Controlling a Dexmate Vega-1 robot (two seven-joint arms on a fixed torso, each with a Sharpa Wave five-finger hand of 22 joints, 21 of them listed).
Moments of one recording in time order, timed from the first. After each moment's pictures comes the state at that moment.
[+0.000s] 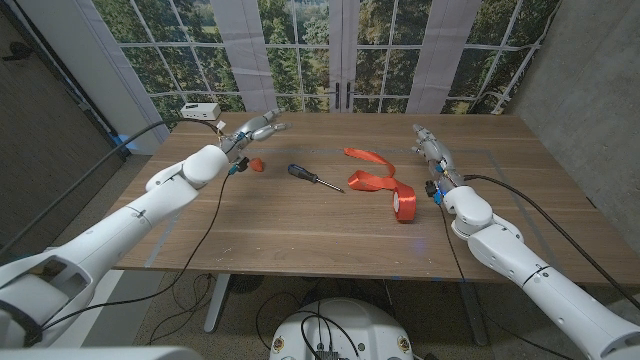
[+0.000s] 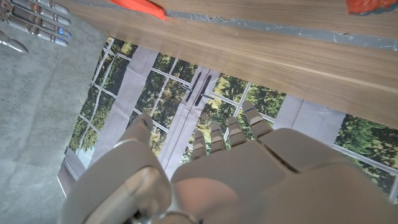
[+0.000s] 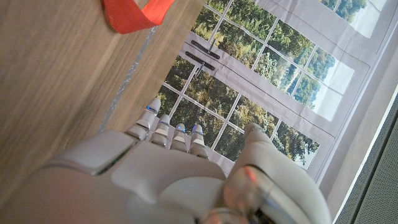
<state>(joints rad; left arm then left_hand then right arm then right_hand) 0.66 0.79 0.54 -1.47 -0.02 -0.16 -0.01 0.33 0.12 0.50 -0.08 0.18 -0.04 -0.04 0.20 0.18 -0.03 0.05 0.25 0.19 0.01 0.07 0.20 0.17 0.01 0.16 0.33 0.19 -1.02 -0.61 -0.37 -1.67 0.44 0.14 -0.29 0.30 0.15 0.24 0.00 0.22 0.03 -0.04 0.20 0.18 -0.03 0.06 0.22 0.19 -0.02 0.10 0.26 0.20 0.00 0.10 0.56 0.17</state>
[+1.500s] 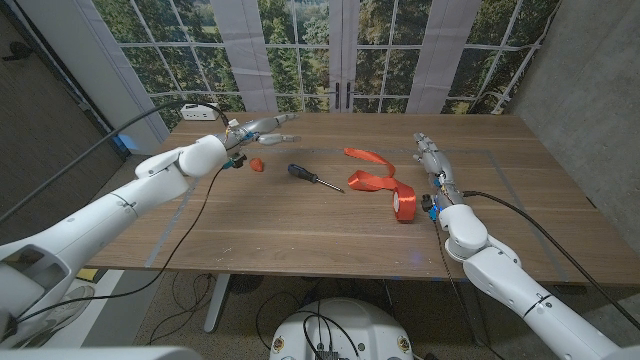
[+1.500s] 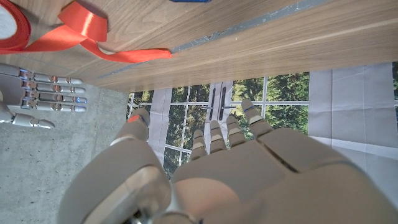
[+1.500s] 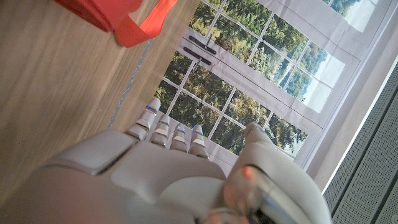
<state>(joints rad) 0.62 0.89 0.58 -1.57 0.25 -0.20 -0.10 0.37 0.10 0.50 -0.13 0.18 -0.01 -0.04 0.20 0.18 0.00 0.02 0.25 0.19 0.04 0.05 0.19 0.17 0.05 0.16 0.32 0.19 -1.16 -0.58 -0.35 -1.79 0.36 0.16 -0.41 0.30 0.14 0.25 -0.01 0.21 0.03 -0.04 0.20 0.18 -0.03 0.06 0.21 0.19 -0.01 0.10 0.26 0.21 0.01 0.11 0.55 0.17</state>
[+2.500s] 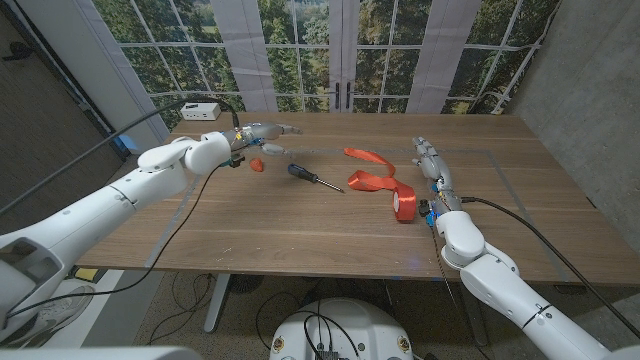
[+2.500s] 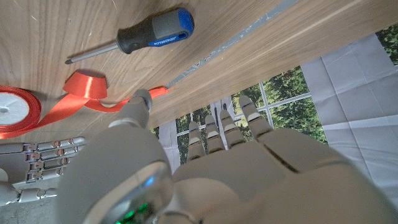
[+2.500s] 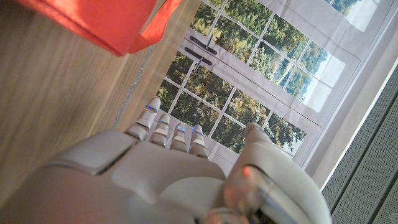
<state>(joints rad) 0.58 0.92 0.63 -1.64 0.50 -0.13 -0.21 0.60 0.05 0.53 -0.19 0.18 0.13 -0.09 0.22 0.18 0.13 -0.04 0.25 0.19 0.15 -0.01 0.20 0.17 0.13 0.13 0.31 0.19 -1.20 -0.57 -0.35 -1.84 0.33 0.14 -0.46 0.30 0.14 0.26 0.00 0.20 0.03 -0.04 0.20 0.18 -0.03 0.06 0.21 0.19 -0.01 0.11 0.26 0.21 0.01 0.11 0.54 0.17</state>
